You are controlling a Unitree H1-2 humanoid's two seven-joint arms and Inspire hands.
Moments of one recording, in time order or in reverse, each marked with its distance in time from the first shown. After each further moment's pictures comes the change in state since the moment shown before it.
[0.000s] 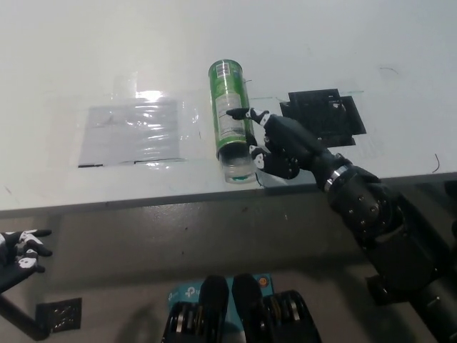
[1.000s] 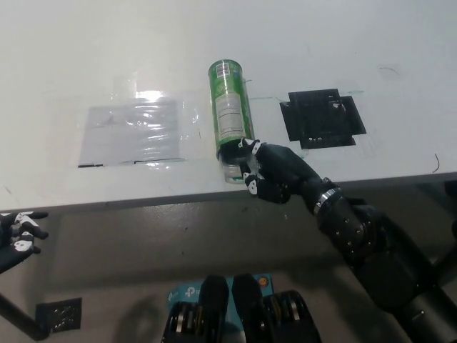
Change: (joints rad) left_arm -0.049 0.022 0.000 -0.006 0.003 0.000 -0.005; right_arm 0.044 0.050 0.000 0.100 -0.086 -0.069 -0.015
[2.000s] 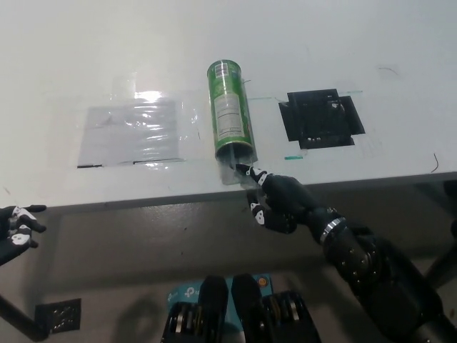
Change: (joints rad) left_arm -0.020 0.012 0.003 0.000 -0.001 0.000 -0.004; right_arm 0.101 -0.001 0.018 -0.038 -0.035 -0.011 0.019
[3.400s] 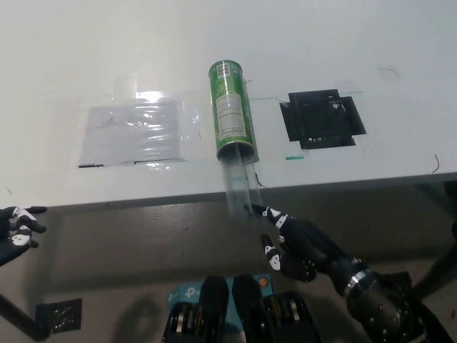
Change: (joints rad) left_arm 0.002 -0.002 -0.001 0.010 -0.001 0.000 -0.002; right_arm 0.268 -0.025 -0.058 -0.355 0.043 0.130 0.085
